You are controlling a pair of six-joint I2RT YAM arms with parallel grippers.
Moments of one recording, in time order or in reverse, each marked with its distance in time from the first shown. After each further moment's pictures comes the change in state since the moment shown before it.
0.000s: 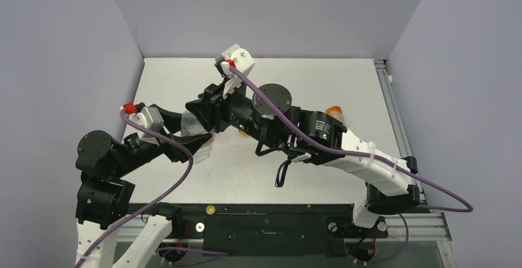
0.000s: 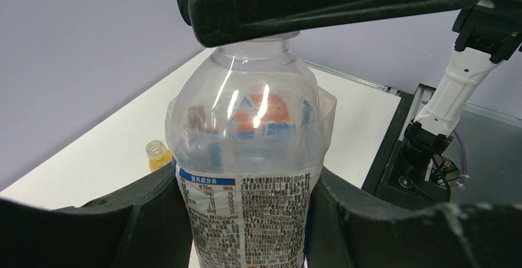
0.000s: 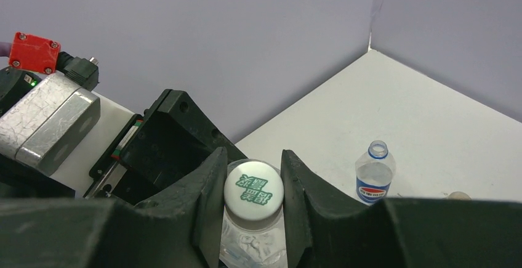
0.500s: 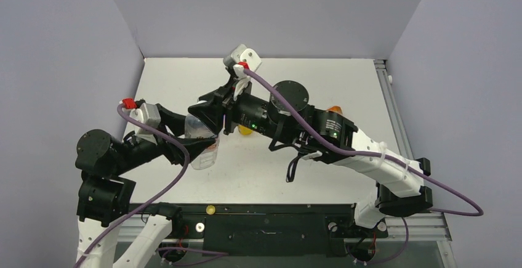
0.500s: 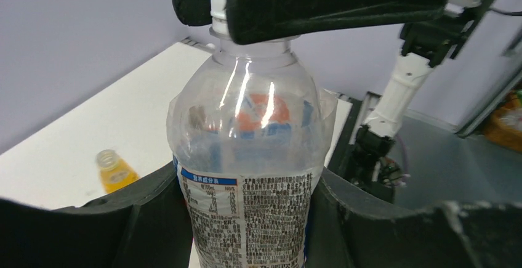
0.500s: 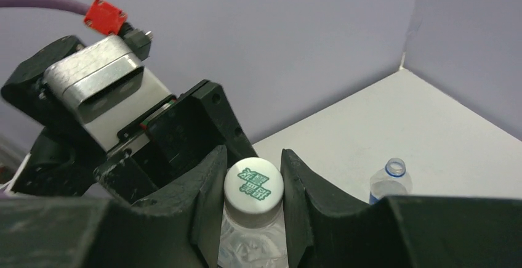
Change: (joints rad) left arm 0.002 0.010 0.000 0.031 0.066 -0.117; right arm -0.031 -0.071 -0.111 0.082 -0.130 -0.037
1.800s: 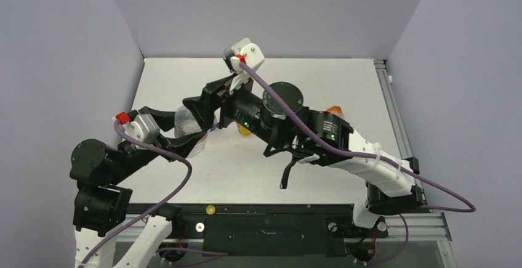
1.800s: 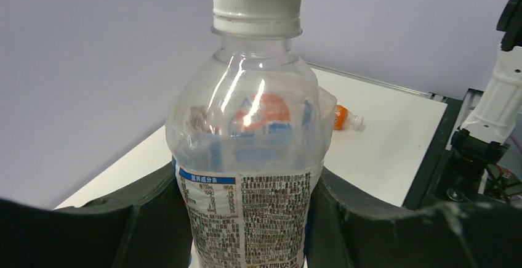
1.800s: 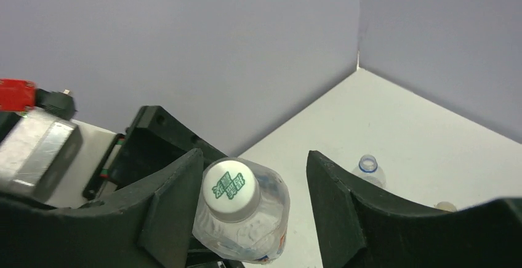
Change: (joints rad) left arm -0.004 -0.039 0.000 0.000 -0.130 0.187; right arm 0.047 0.047 0.154 -0.047 0.173 -0.005
